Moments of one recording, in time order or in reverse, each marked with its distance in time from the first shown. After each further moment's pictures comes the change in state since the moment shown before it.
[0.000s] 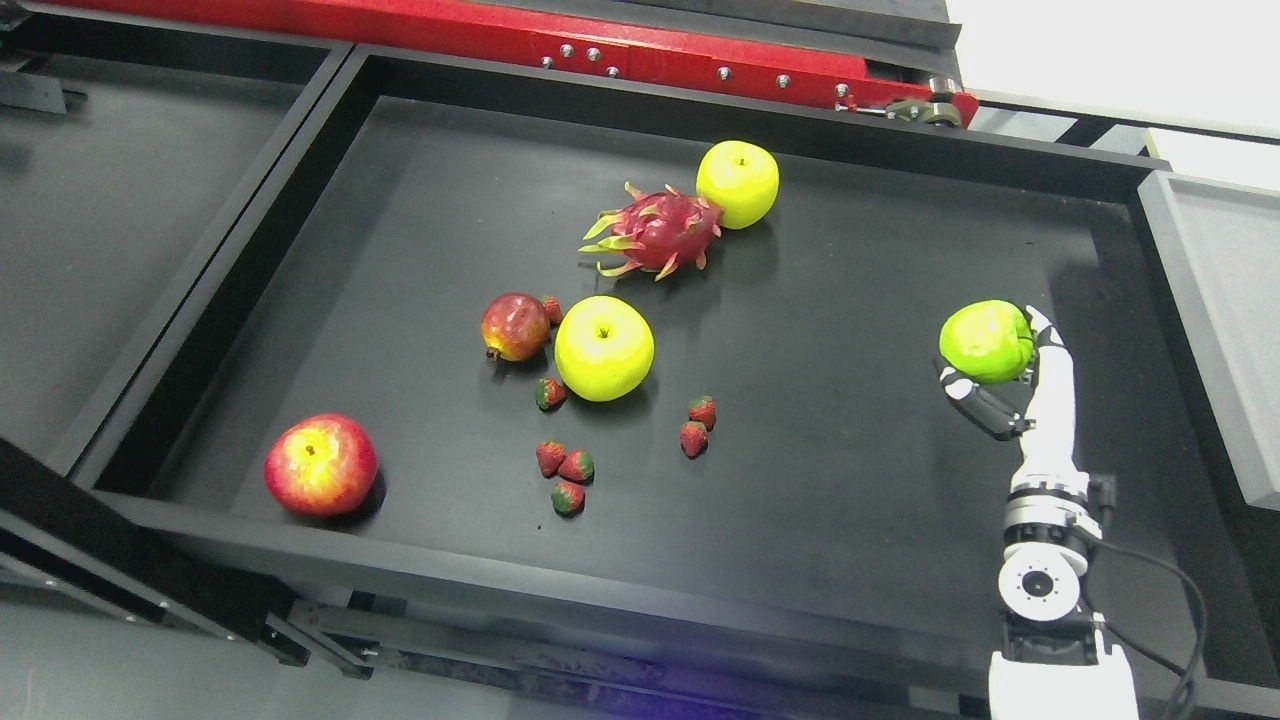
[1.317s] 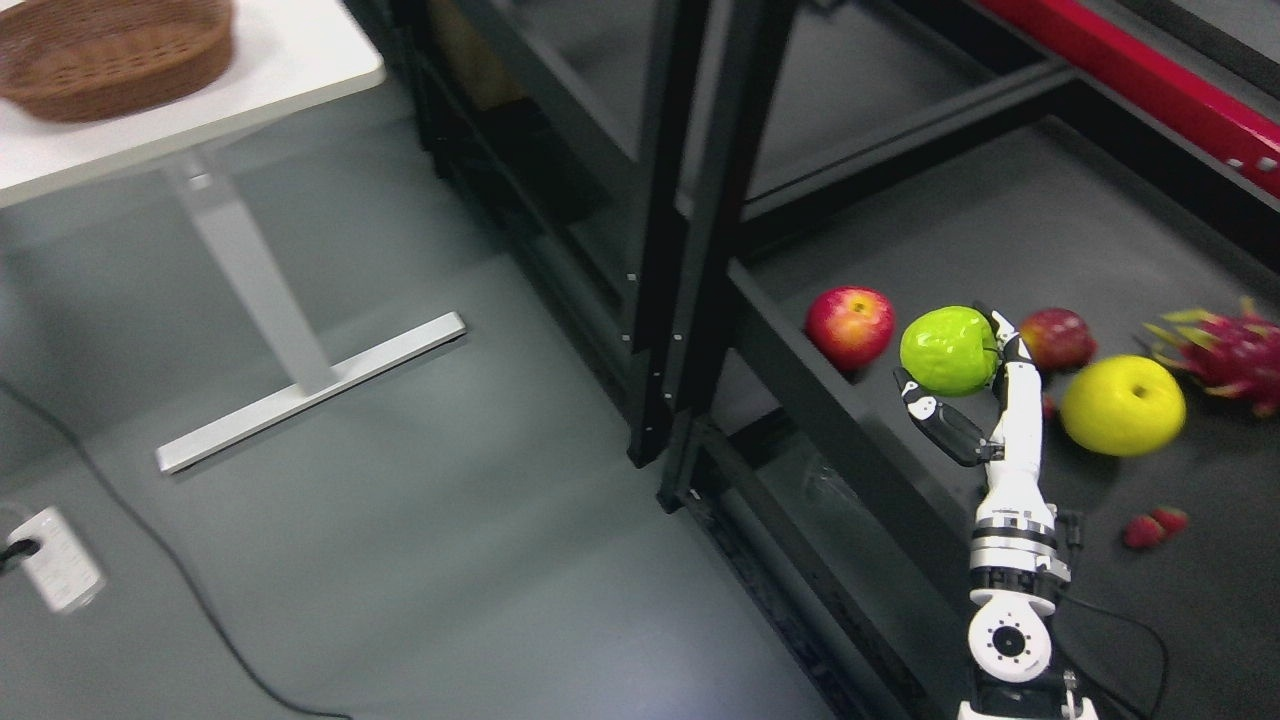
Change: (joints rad) left arm 0.000 0.000 0.000 0.000 0.000 0.000 0.000; right arm 0.133 0.080 0.003 -0.122 -0.028 -0.174 -0.010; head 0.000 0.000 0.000
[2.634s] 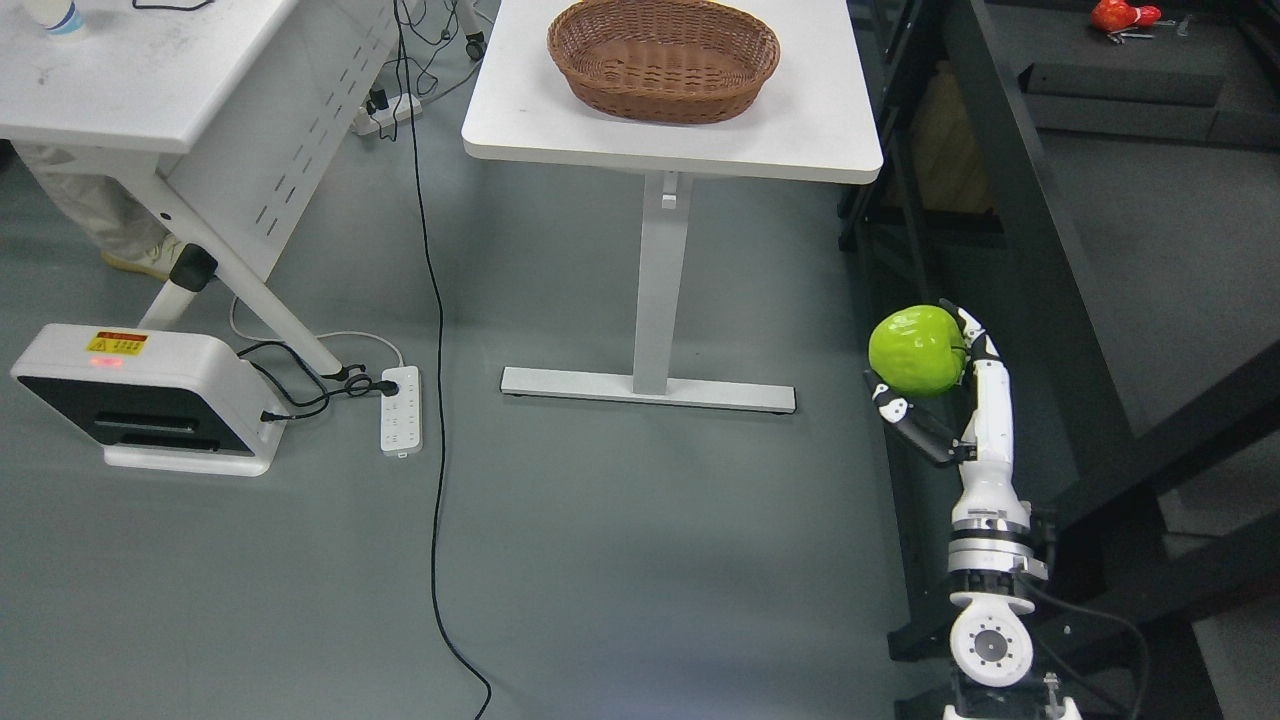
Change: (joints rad) left arm 0.000 0.000 0.000 0.000 0.000 0.000 0.000; right arm 0.009 -0.001 0.051 -0.002 -0.001 -0.035 0.004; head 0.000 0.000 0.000
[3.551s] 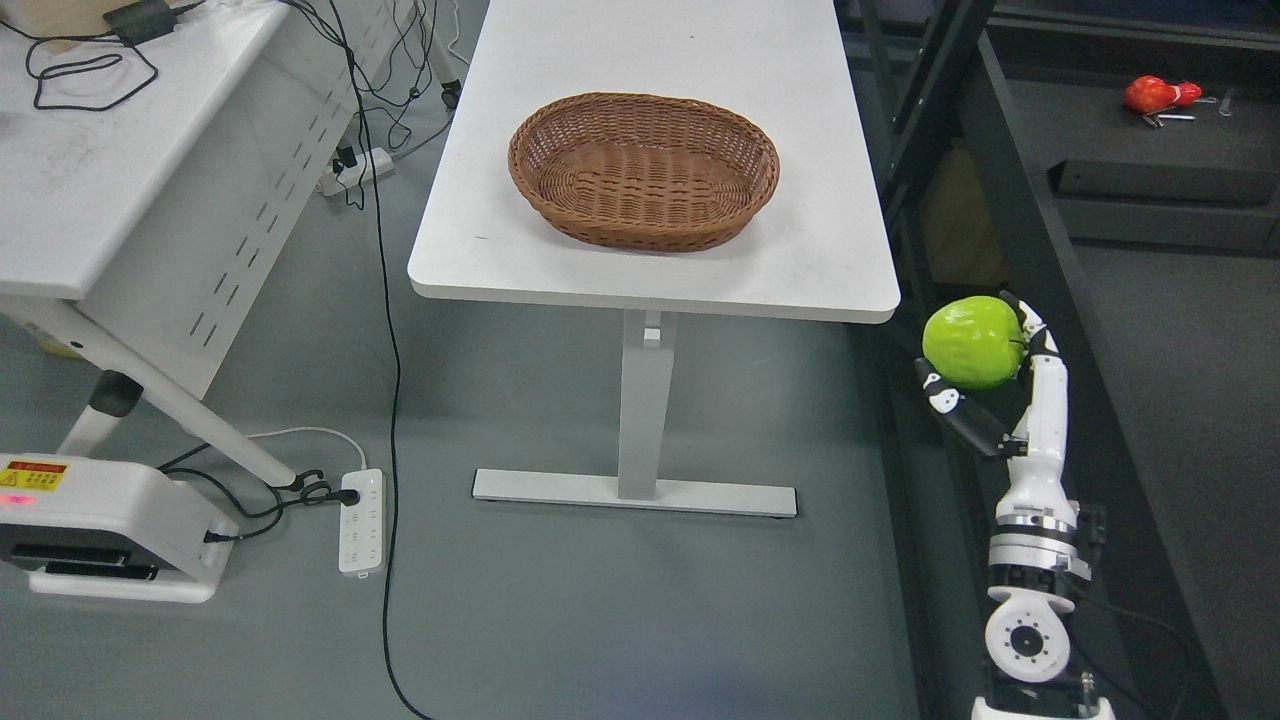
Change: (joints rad) left arm 0.000 0.000 0.000 0.000 0.000 0.000 0.000; right arm -0.016 -0.005 -0.079 0.005 -0.002 -0.012 -0.013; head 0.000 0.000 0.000
